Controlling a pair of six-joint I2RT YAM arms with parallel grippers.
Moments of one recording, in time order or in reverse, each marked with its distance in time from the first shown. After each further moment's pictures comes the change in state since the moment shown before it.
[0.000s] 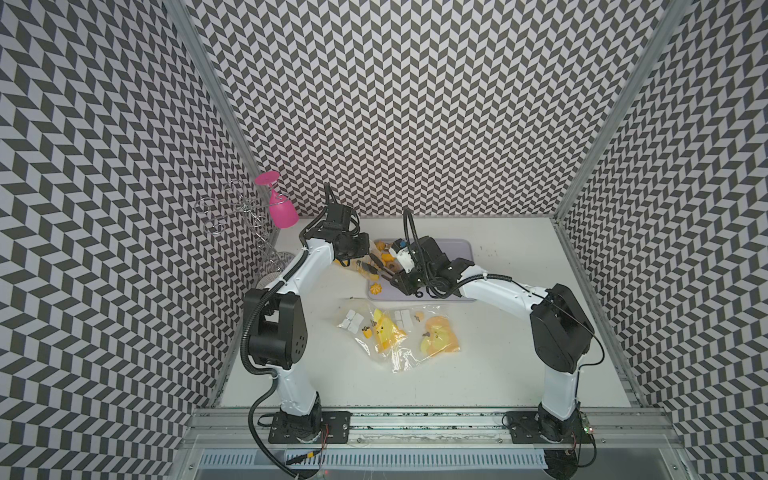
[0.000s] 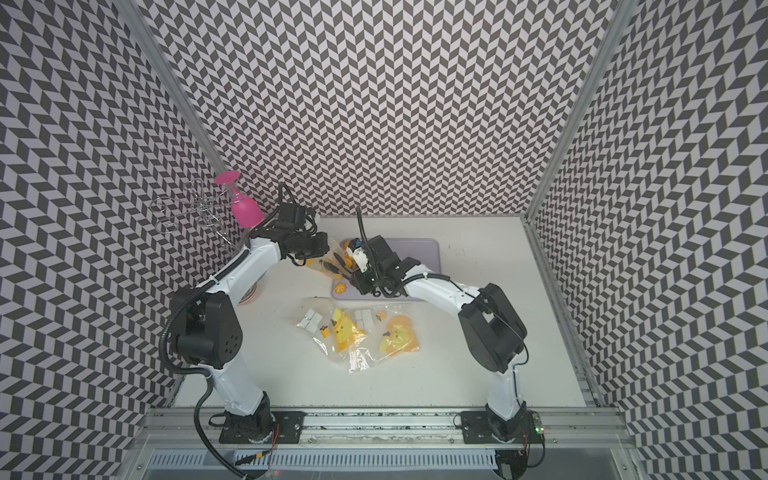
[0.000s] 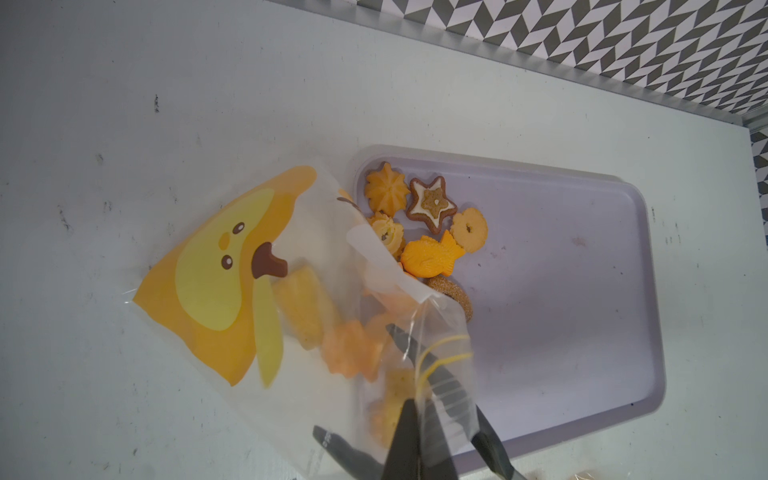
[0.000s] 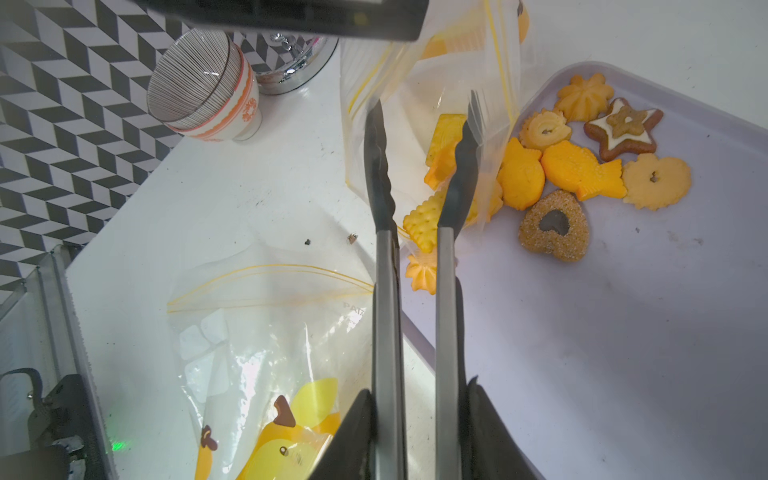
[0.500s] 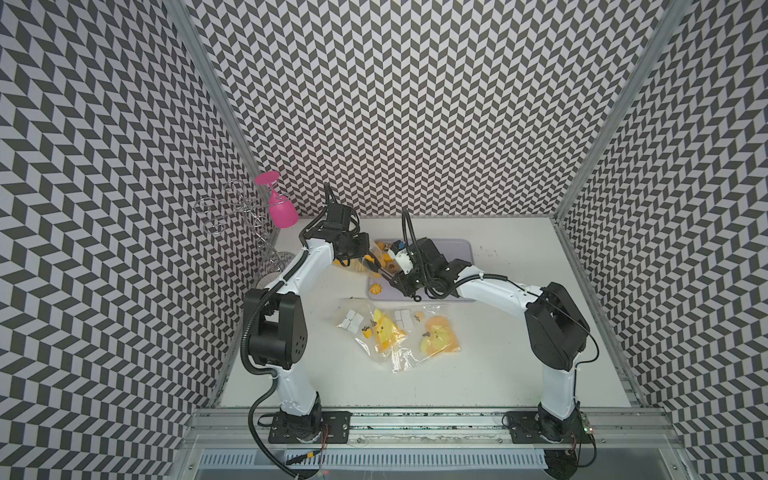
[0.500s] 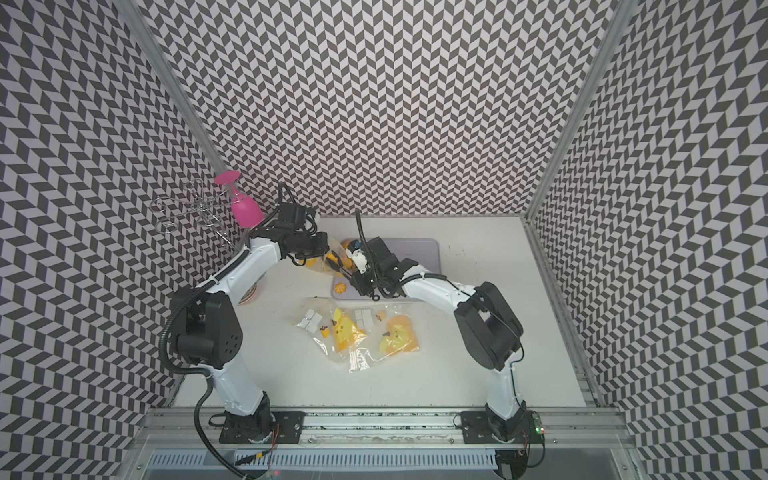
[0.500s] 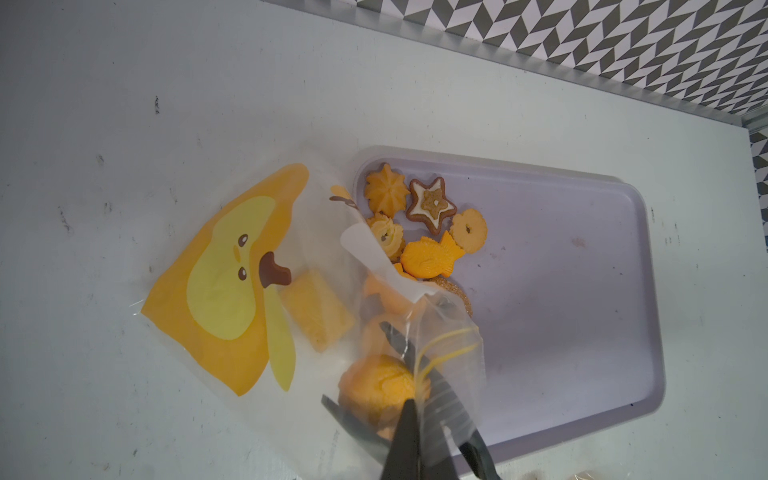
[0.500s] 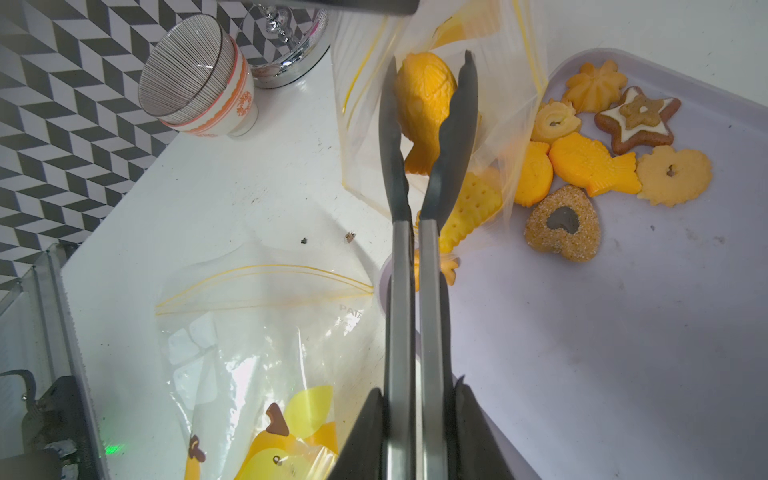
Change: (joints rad) left arm 0.000 0.000 0.000 0.000 0.000 0.000; right arm 0.000 0.035 0.003 0.014 -0.011 0.002
